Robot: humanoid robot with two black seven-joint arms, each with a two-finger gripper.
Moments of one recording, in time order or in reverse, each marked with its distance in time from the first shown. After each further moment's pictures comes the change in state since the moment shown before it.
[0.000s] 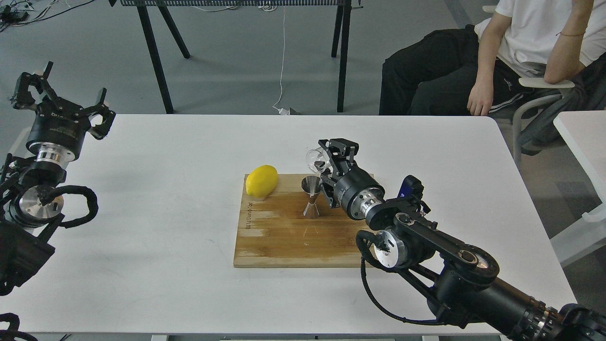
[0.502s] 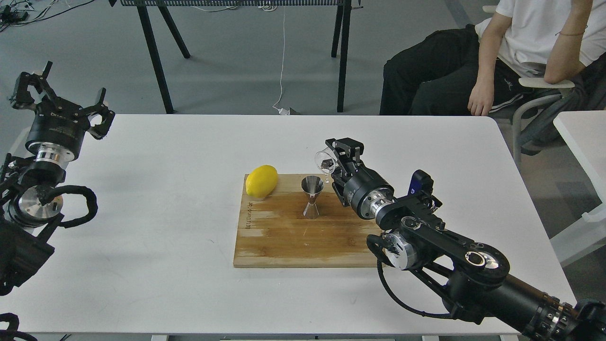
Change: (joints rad) left arm 0.000 0.002 0.000 0.000 0.000 0.000 0.000; right arm 0.023 -0.075 -0.056 0.002 -0.072 0.005 0.002
